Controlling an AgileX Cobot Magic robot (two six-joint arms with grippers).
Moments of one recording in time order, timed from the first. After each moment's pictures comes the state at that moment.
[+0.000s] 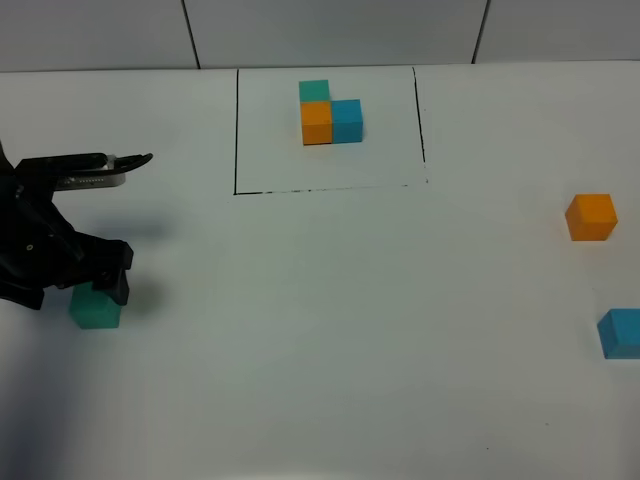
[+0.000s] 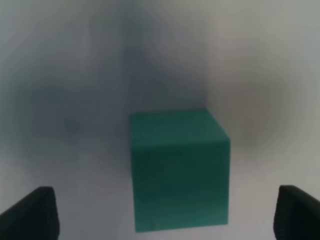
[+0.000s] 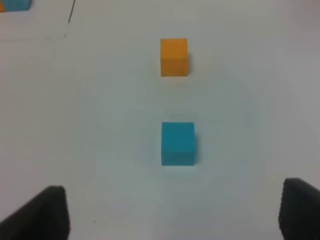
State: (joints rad) left arm -0.07 1.77 -0.96 -0.09 0.69 -0.01; right arm -0.02 0.05 -0.49 0.03 1.06 0.00
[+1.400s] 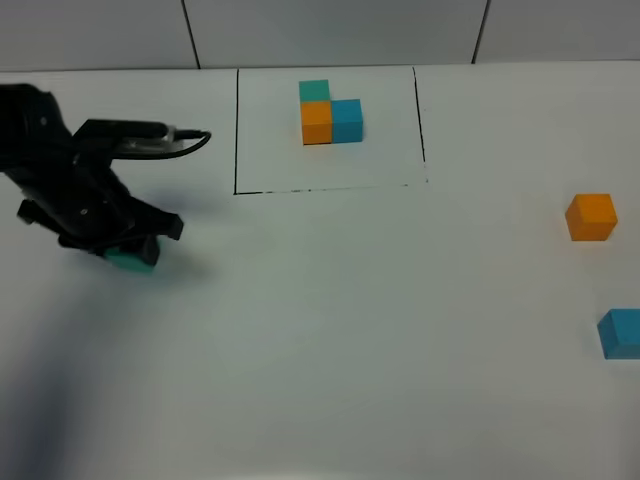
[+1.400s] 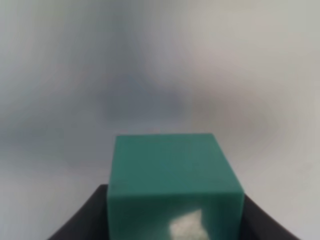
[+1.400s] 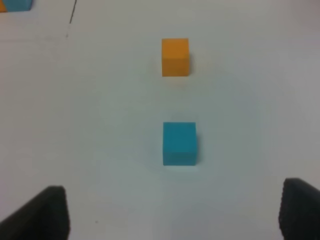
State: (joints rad) left arm -0.20 1.86 -1.15 -0.11 0.68 0.10; right arm -0.02 0.05 -0.49 0.03 1.06 0.00
